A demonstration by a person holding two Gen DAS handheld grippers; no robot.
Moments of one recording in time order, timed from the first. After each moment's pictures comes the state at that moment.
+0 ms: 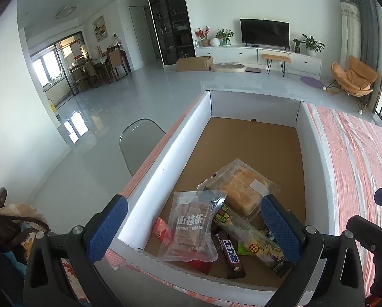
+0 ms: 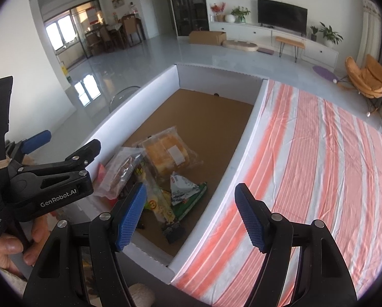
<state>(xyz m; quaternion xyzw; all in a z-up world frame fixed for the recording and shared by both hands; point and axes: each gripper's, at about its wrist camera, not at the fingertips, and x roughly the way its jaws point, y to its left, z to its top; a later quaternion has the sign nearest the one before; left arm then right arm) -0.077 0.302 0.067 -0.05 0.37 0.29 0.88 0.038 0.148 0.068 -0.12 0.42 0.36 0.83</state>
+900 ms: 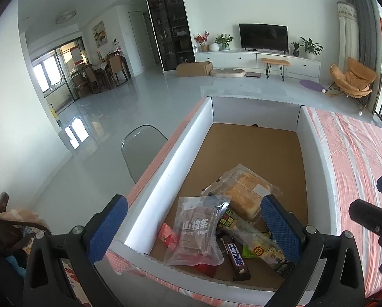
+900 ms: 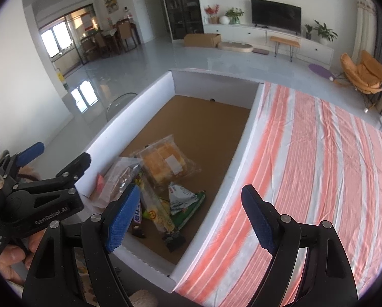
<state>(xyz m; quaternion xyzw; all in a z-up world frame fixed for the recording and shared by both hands) -0.083 0.304 0.076 -0.04 0.36 0.29 0.89 0.043 0.154 0.077 -0.10 0.41 0.35 0.83</state>
